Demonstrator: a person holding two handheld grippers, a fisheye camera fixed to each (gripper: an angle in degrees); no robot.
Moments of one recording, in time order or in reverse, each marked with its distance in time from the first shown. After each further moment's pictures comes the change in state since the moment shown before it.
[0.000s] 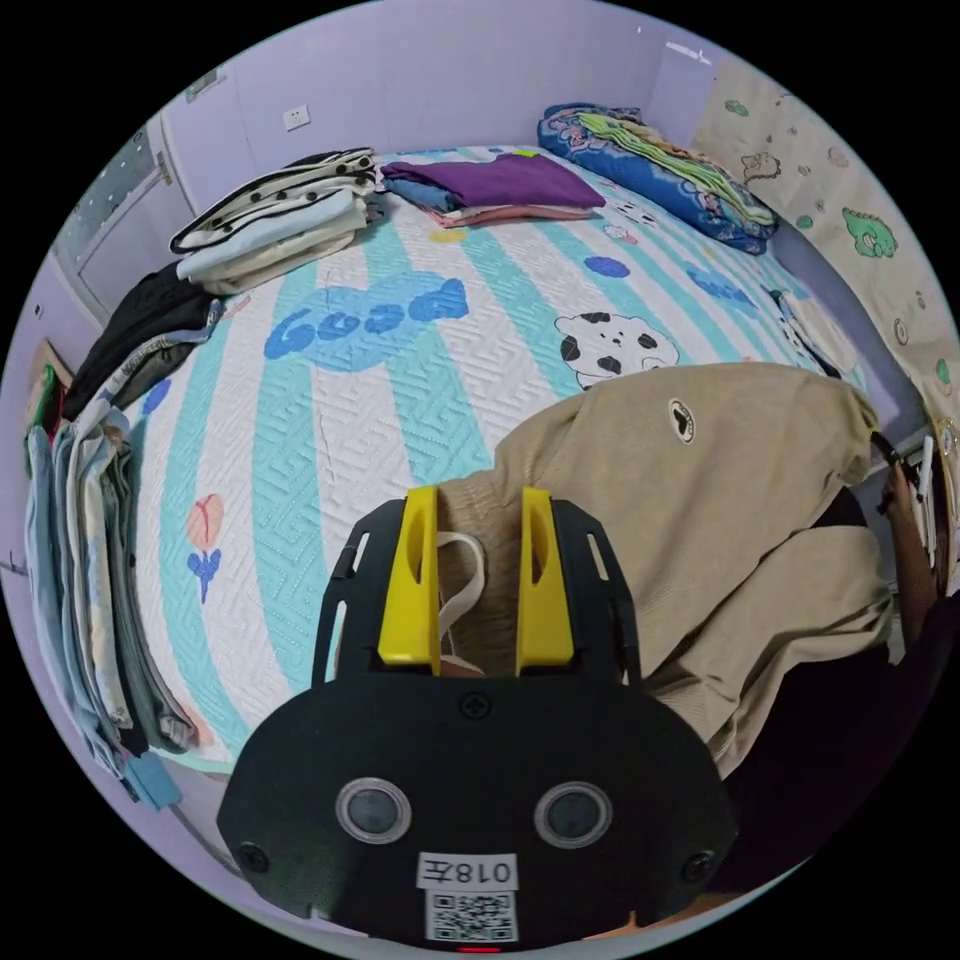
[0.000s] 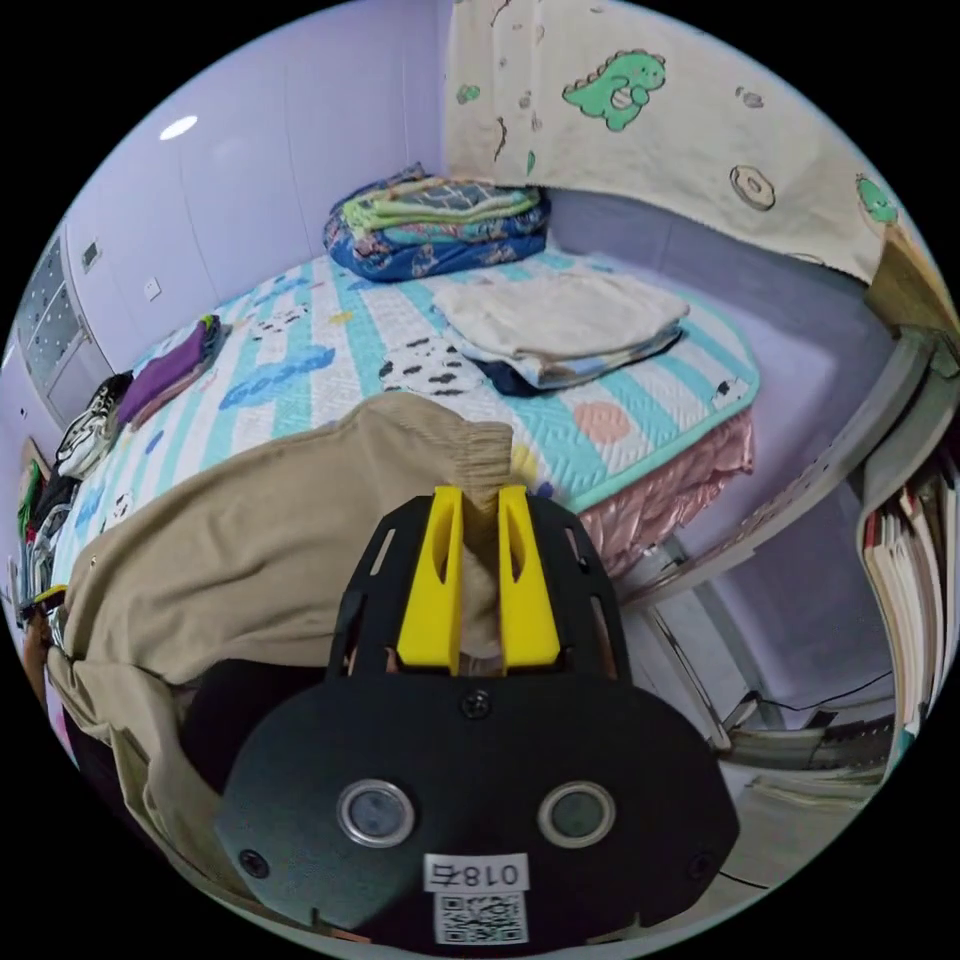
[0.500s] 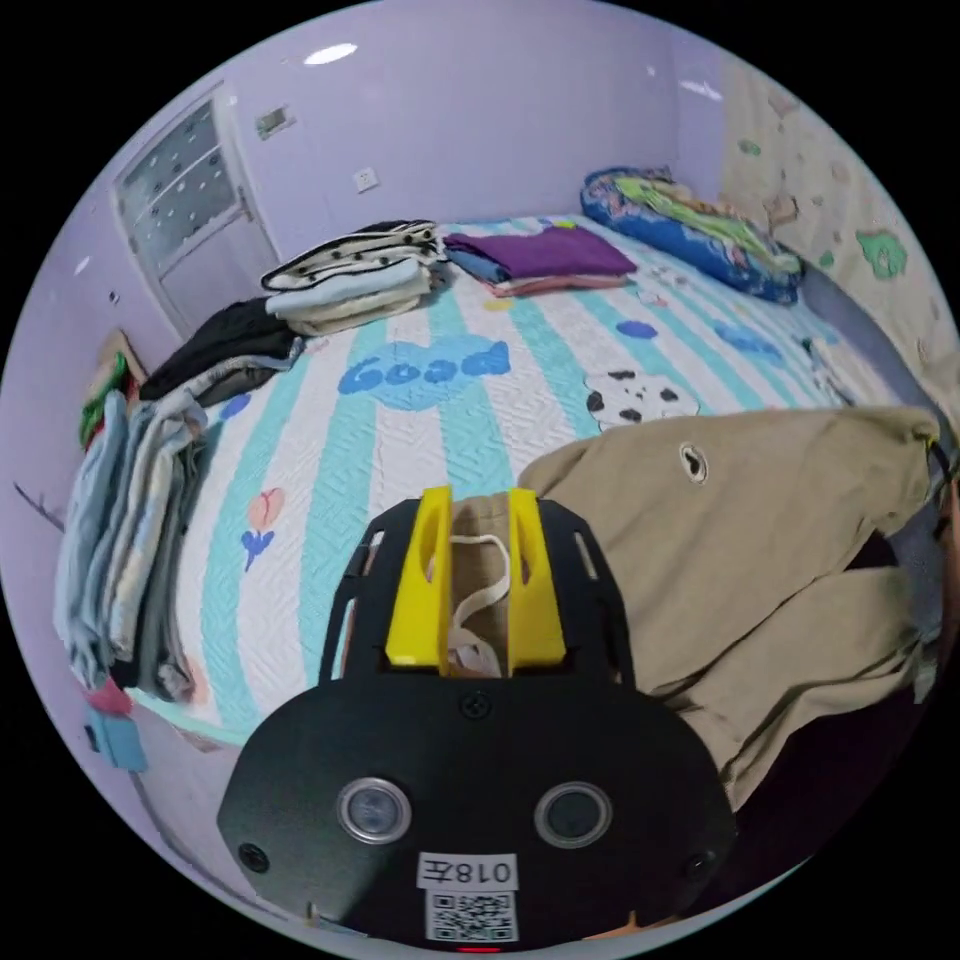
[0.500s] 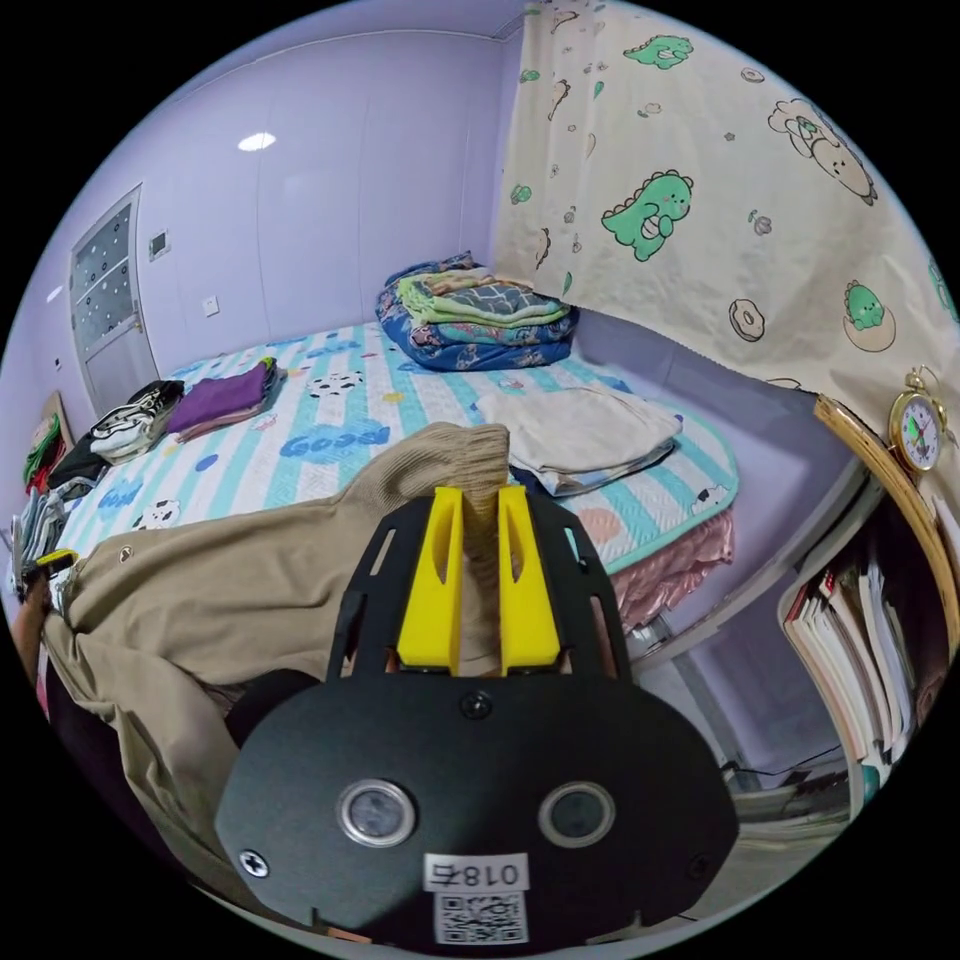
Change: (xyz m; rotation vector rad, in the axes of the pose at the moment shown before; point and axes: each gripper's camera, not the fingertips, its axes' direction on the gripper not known) left arm 0.024 0.023 -0.032 0.215 -0.160 -0.098; right arm -0.066 0.042 -0.075 0.211 -0.010 -0.121
